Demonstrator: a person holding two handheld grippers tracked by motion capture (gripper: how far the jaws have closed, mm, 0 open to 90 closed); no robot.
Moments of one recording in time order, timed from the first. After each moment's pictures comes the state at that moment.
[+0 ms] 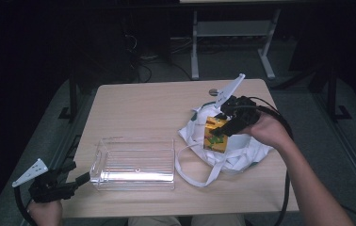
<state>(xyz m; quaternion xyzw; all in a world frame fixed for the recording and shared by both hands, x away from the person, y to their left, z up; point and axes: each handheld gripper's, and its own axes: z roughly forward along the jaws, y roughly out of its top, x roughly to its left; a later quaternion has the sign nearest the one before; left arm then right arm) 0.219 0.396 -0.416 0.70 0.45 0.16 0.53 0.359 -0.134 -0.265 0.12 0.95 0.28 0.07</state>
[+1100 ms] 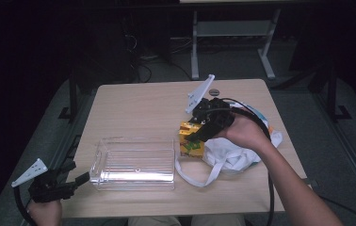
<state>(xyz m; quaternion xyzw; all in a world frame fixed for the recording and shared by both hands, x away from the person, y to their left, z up) 0.219 0.396 -0.416 0.70 0.45 0.16 0.54 0.339 -0.070 -0.247 0.06 0.95 0.29 0.05</state>
